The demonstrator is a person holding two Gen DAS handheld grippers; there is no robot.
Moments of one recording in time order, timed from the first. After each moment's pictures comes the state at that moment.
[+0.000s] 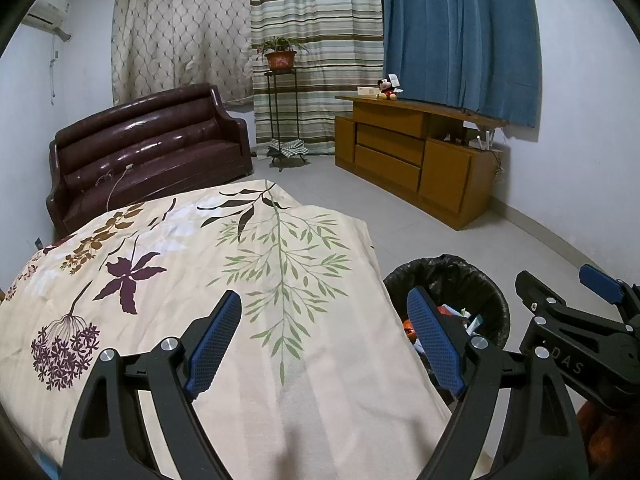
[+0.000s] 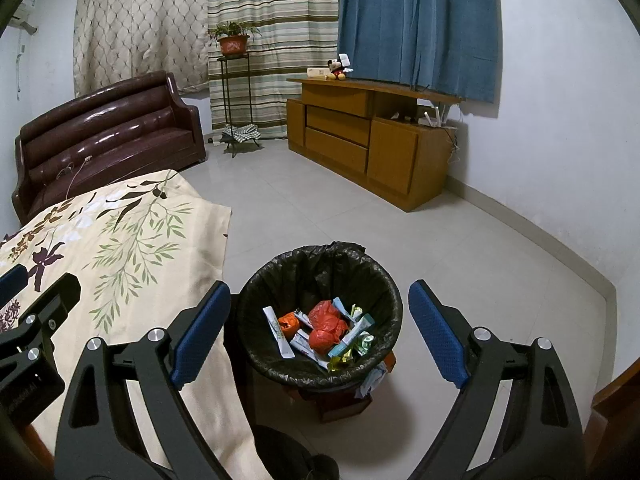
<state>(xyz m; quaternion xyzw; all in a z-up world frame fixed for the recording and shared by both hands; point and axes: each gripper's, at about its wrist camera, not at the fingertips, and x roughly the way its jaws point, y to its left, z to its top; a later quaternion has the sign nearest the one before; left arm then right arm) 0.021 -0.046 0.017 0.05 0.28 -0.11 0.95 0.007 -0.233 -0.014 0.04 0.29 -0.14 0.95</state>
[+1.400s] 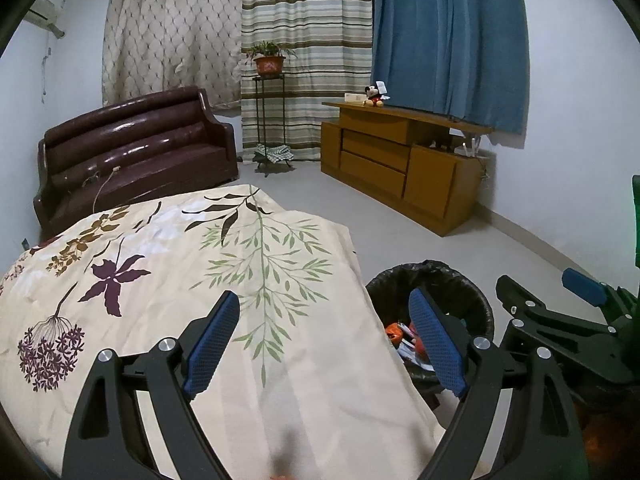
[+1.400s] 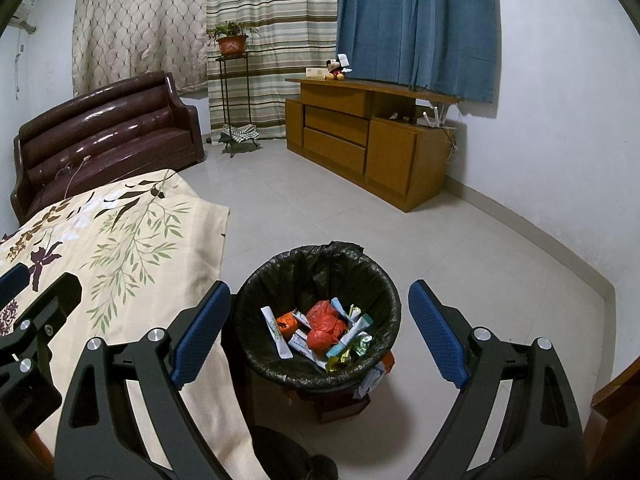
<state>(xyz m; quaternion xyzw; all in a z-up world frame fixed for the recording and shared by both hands) 0.015 -0.053 0.015 0.04 0.27 -0.13 0.95 0.007 -0.234 -0.015 0.04 0.29 -0.14 0.95</state>
